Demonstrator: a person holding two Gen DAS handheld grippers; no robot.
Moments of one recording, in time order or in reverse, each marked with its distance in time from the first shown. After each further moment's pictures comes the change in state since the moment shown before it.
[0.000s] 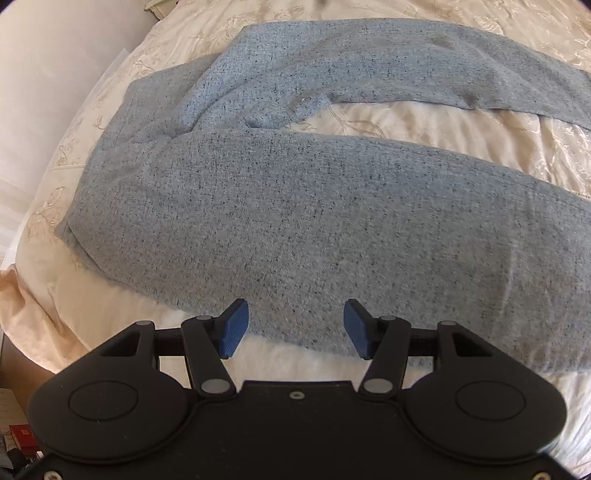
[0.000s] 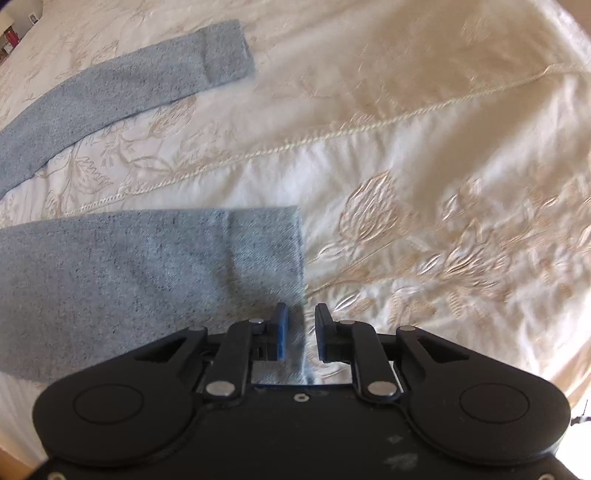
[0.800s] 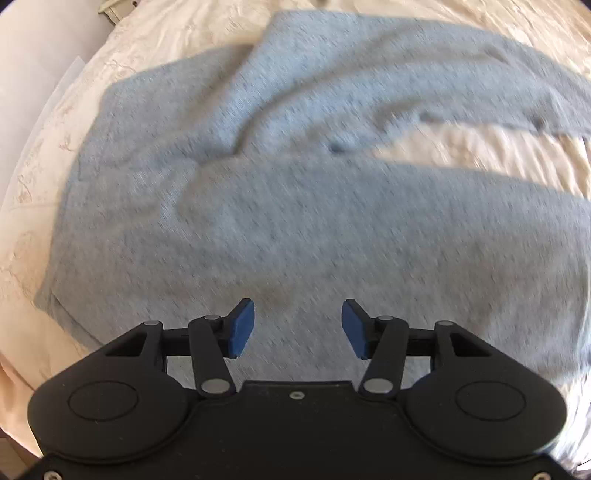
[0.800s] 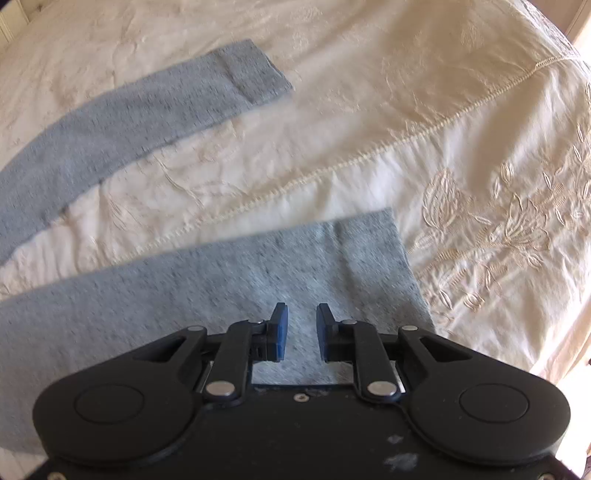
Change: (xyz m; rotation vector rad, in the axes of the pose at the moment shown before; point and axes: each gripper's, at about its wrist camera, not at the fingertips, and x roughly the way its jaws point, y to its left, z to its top) left arm 0.058 0.119 0.055 0.106 -0.001 -0.138; right arm 0.002 0.115 0.013 0.230 -0.013 -0.026
